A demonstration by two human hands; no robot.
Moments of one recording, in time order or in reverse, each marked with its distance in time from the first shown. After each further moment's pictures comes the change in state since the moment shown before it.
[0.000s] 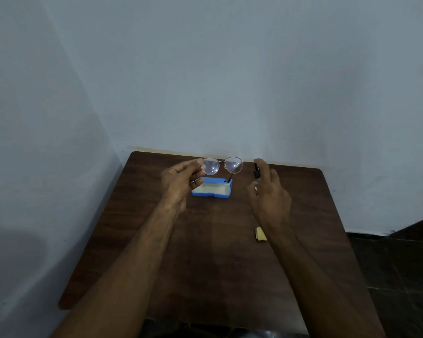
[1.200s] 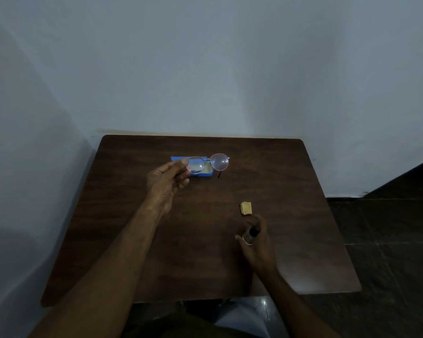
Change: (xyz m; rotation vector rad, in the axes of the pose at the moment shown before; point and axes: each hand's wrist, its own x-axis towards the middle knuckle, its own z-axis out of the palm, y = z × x) left_hand -0.013 -0.044 -0.012 -0.008 -0.073 -0.178; right_hand -0.172 0.117 0.062 0.433 -0.304 0.430
